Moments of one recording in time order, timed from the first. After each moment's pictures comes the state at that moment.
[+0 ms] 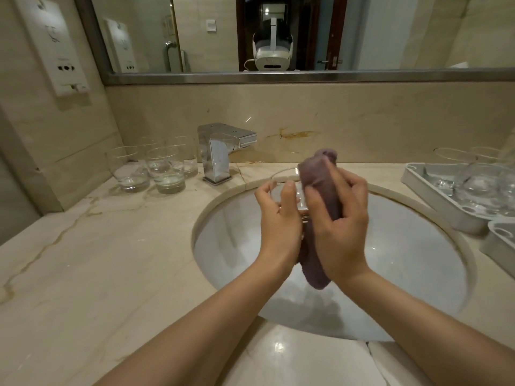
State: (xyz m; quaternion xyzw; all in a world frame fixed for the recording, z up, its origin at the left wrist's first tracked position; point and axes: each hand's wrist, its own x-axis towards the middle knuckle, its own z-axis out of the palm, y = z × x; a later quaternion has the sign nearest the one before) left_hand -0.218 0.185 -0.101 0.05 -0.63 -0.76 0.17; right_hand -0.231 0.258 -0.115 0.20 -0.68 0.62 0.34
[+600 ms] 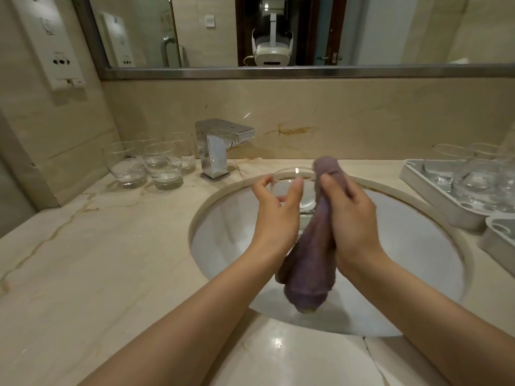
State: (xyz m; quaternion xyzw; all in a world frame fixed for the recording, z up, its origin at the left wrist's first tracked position) left_hand -0.223 0.179 -0.101 0.06 -0.70 -0.69 0.15; right_hand -0.229 0.268 -0.096 0.05 -0.63 0.76 0.13
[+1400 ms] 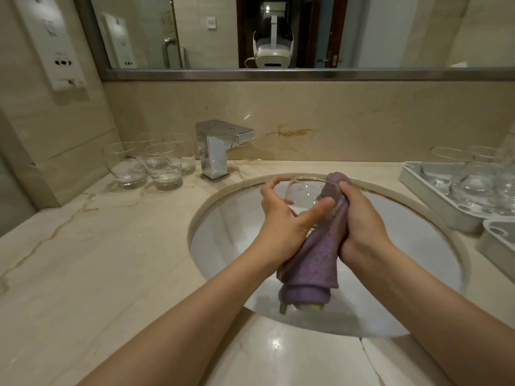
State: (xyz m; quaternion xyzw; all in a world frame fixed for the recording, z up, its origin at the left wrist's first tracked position) left_hand -0.219 0.180 -0.105 0.00 -0.76 -0.64 0.10; right_hand -0.248 0.281 -0.095 -0.09 -0.49 0.87 -0.04
